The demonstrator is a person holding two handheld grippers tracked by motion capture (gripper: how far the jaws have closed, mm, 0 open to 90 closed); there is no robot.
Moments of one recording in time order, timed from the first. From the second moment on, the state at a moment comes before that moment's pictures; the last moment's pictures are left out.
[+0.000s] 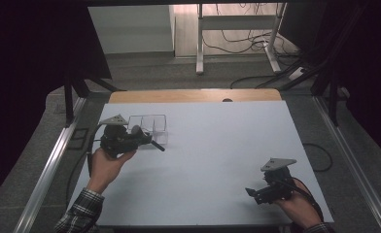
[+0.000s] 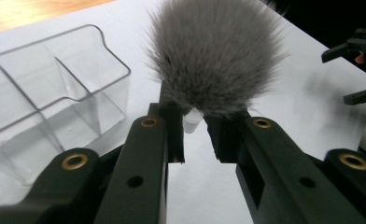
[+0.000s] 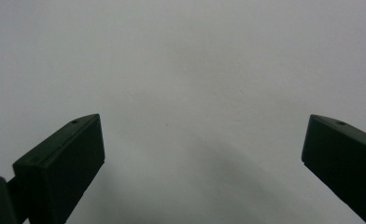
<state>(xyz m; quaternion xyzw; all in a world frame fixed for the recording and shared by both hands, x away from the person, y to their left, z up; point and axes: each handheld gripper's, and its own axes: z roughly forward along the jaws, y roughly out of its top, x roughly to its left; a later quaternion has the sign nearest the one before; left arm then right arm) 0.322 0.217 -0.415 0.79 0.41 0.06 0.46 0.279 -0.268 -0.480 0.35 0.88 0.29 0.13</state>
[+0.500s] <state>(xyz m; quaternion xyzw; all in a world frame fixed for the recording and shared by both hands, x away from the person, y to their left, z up) 0.333 0.221 -0.399 0.79 0.41 0.10 0.45 0.275 -0.279 -0.481 0.37 0.88 0.29 0.13</state>
